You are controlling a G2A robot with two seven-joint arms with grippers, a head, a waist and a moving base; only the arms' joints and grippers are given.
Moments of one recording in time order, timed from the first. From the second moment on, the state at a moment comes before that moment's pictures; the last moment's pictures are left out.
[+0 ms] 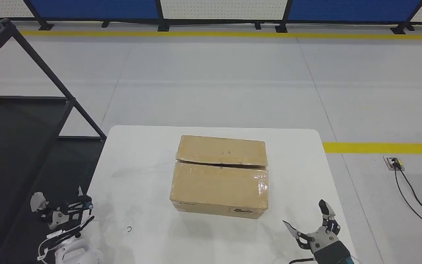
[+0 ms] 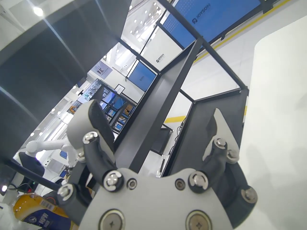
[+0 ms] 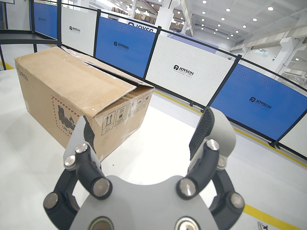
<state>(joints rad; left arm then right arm) 1.42 -1.24 -1.70 -1.47 2.05 0.62 0.11 -1.71 -1.16 1.55 -1.81 -1.60 -0.15 -0.64</state>
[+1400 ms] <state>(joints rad) 1.47 -1.19 -1.82 -1.84 1.52 -0.45 0.26 -1.48 -1.13 1.58 -1.86 -1.14 -0.78 -0.27</state>
